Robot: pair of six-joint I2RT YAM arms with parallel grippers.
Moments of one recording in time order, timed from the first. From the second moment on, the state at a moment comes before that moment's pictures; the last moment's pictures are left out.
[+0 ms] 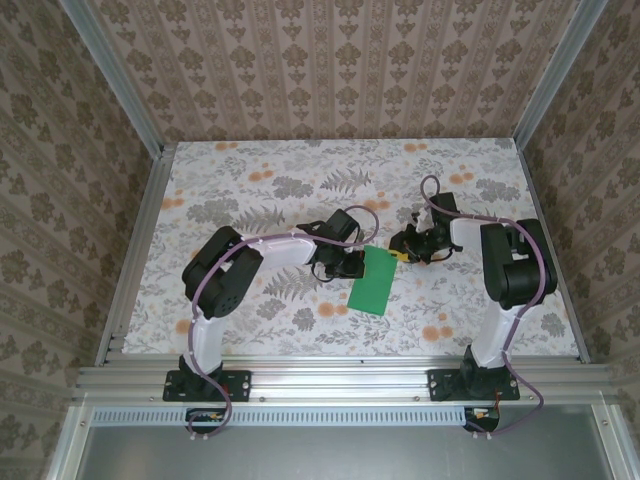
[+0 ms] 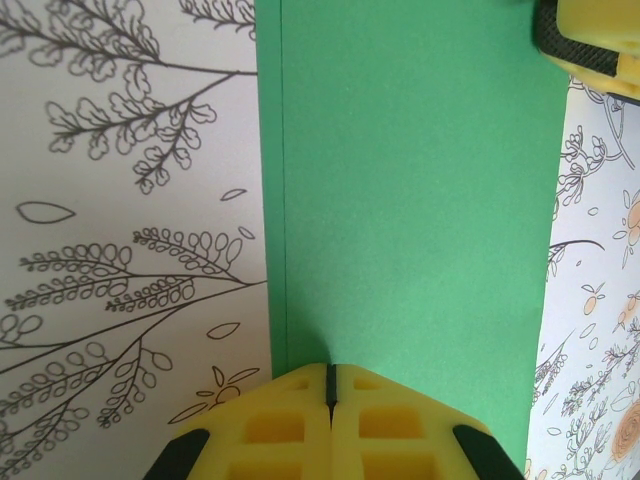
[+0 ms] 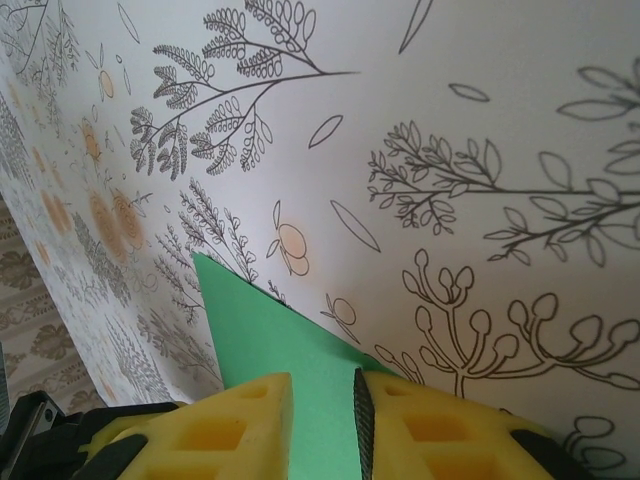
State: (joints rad) left arm -0.86 2.01 1.26 -0.35 0.37 -0.63; right arm 0.06 1.86 0.96 -0.31 -0.69 0.54
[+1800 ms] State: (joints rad) left arm -0.86 2.01 1.26 -0.35 0.37 -0.63; right arm 0.14 1.60 0.66 -0.22 -0.65 0.61
